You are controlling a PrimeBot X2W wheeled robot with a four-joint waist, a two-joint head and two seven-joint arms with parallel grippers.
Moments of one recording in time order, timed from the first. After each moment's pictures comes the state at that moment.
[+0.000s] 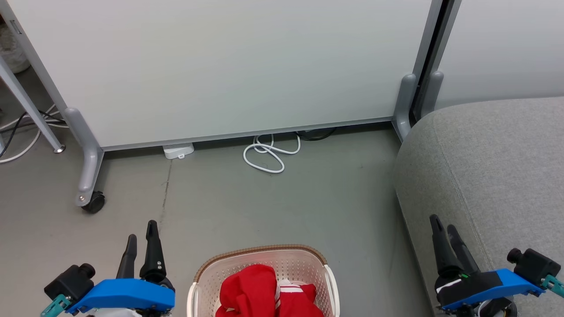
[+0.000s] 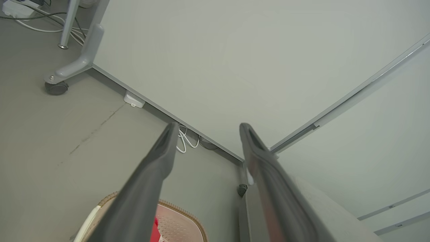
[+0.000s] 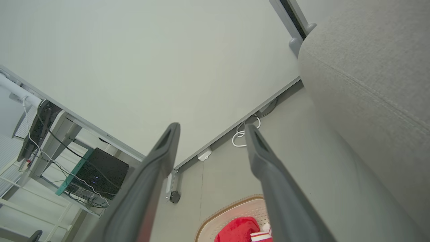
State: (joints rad) left arm -0.03 0.06 -0.03 0.25 -0.81 -0.05 -0.09; right arm -0.06 -0.04 0.00 0.29 0.79 0.13 -0.08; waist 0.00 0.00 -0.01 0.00
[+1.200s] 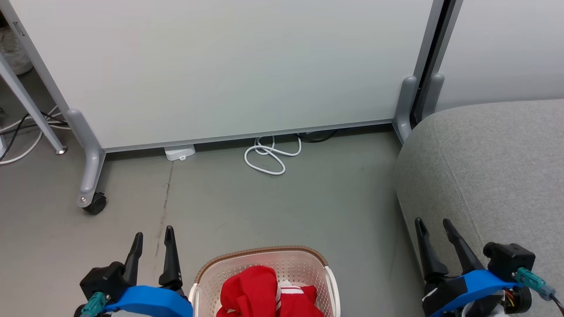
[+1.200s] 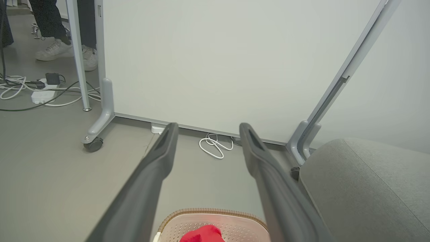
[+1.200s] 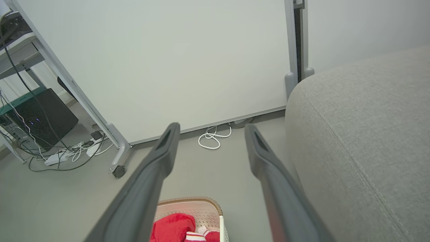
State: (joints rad) left arm -0.03 0.08 -0.10 0.30 -0.41 -0.02 -0.19; right arm -0.06 -0.04 0.01 0.28 0.36 0.13 -0.12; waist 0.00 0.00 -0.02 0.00
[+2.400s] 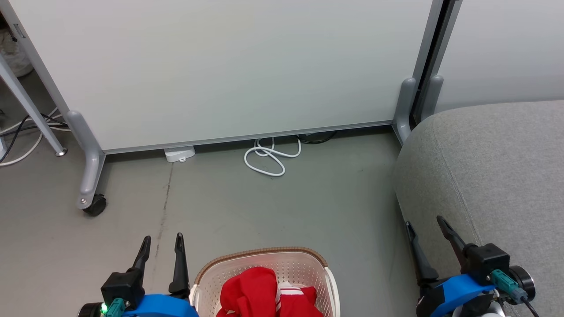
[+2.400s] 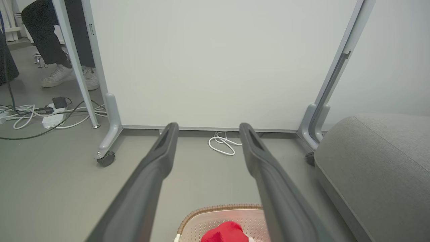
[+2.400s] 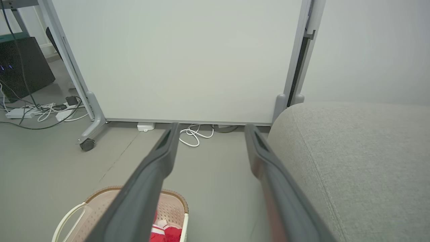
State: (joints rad) left arm -0.03 0.08 -0.12 0.37 -0.25 -0.01 -0.25; right arm -0.06 -0.05 0.02 0.27 0.06 0.13 -0.15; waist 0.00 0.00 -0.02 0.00
